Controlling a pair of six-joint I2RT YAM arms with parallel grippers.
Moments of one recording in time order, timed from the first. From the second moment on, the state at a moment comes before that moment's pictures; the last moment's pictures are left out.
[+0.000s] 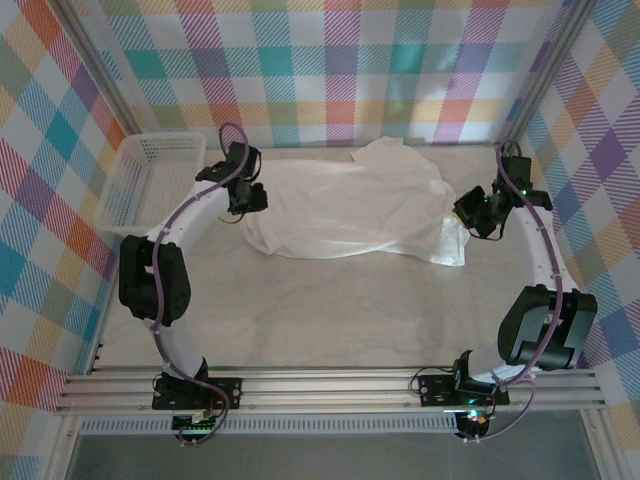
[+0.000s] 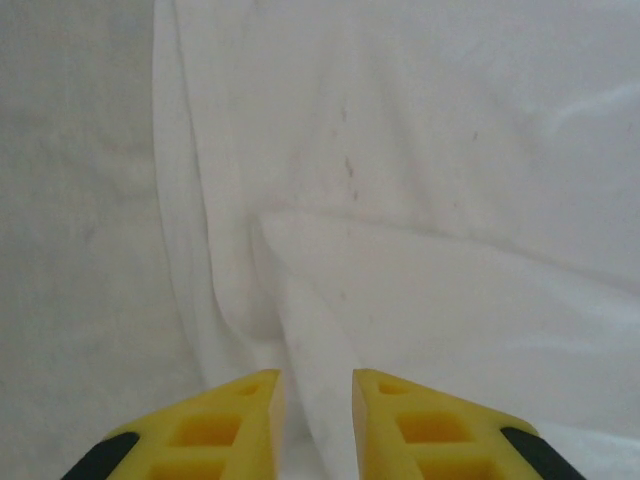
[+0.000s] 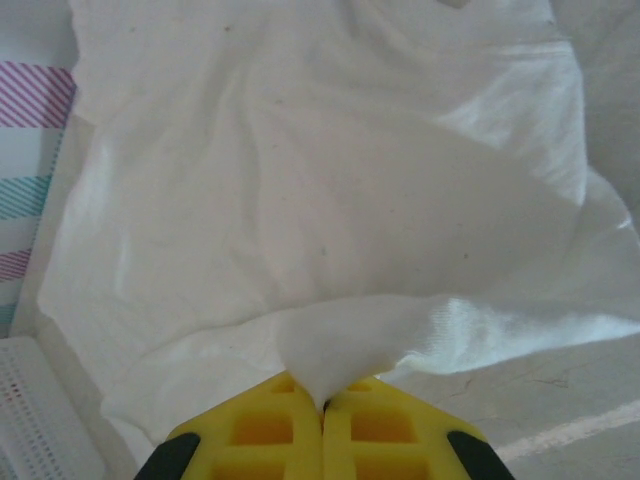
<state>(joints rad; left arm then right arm) -0.29 1.82 1.55 -0.81 -0.10 -0.42 -0.16 1.47 1.28 -0.83 -0.34 0.76</state>
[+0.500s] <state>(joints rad) -0.45 2.20 1.90 -1.13 -0.26 -0.54 -0.10 1.47 1.30 -0.83 -0.35 0.78</state>
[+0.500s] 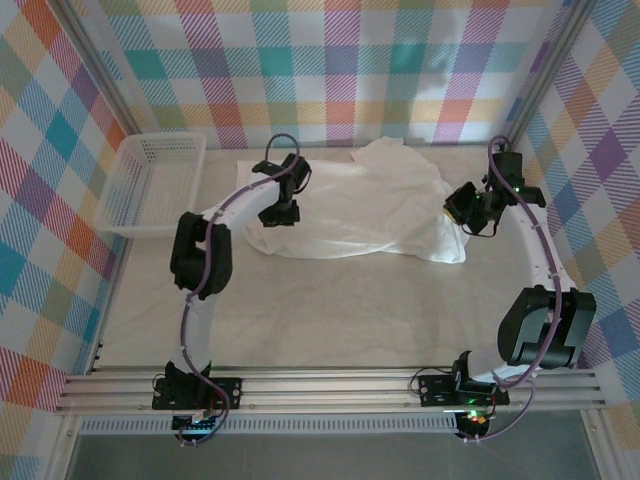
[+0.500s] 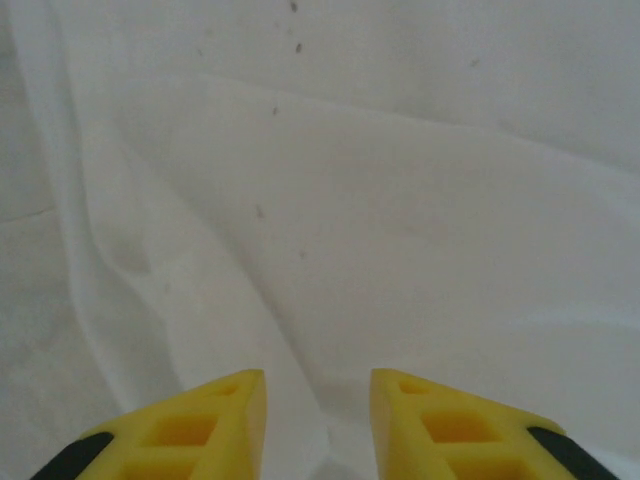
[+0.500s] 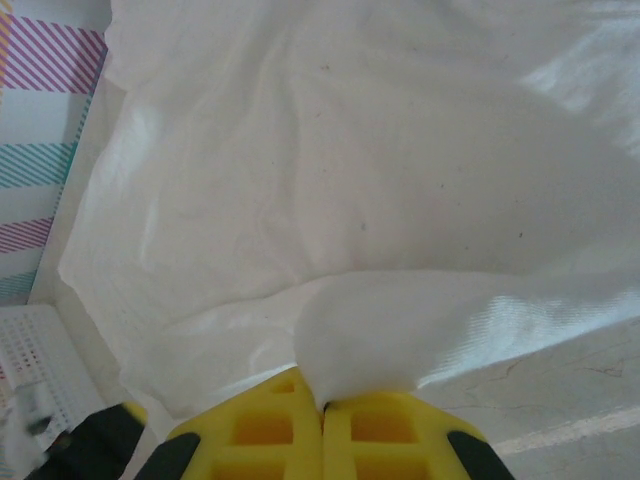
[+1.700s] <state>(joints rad) -0.20 1.26 1.13 -0.76 0.02 -0.49 -0.27 1.32 1.39 -0.90 -0.34 0.86</state>
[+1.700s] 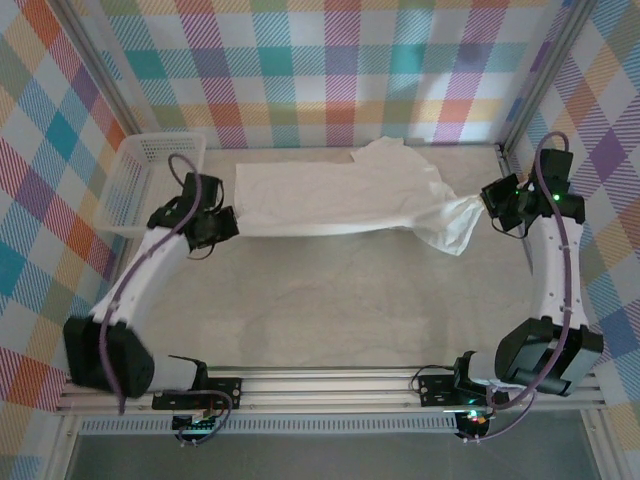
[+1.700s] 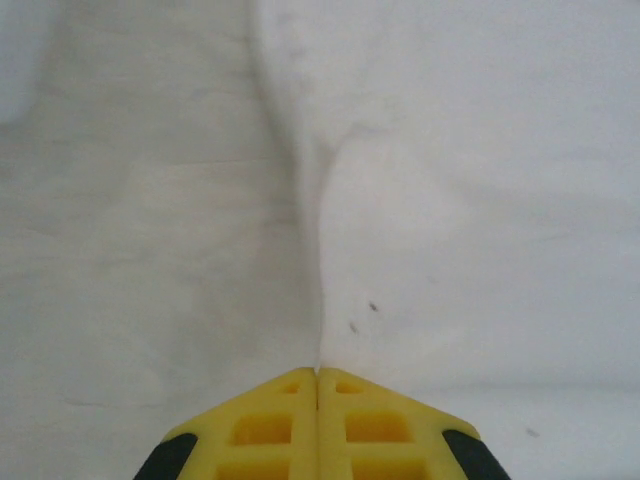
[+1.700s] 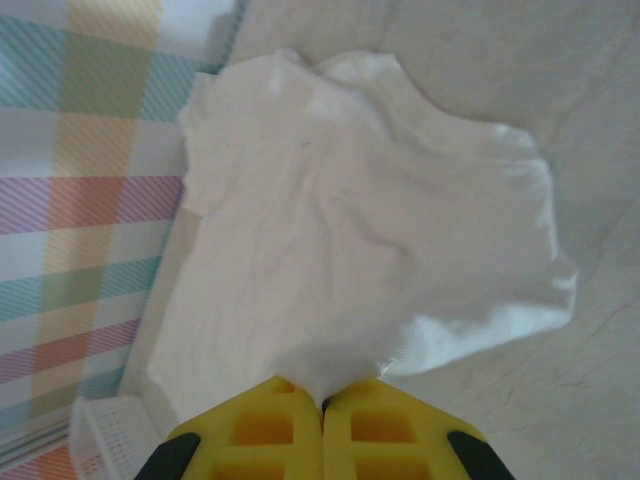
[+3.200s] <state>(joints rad) -0.41 1.42 0.78 -0.39 0.16 -0.63 -0.22 1.28 1.09 -0.83 -0.33 0.83</state>
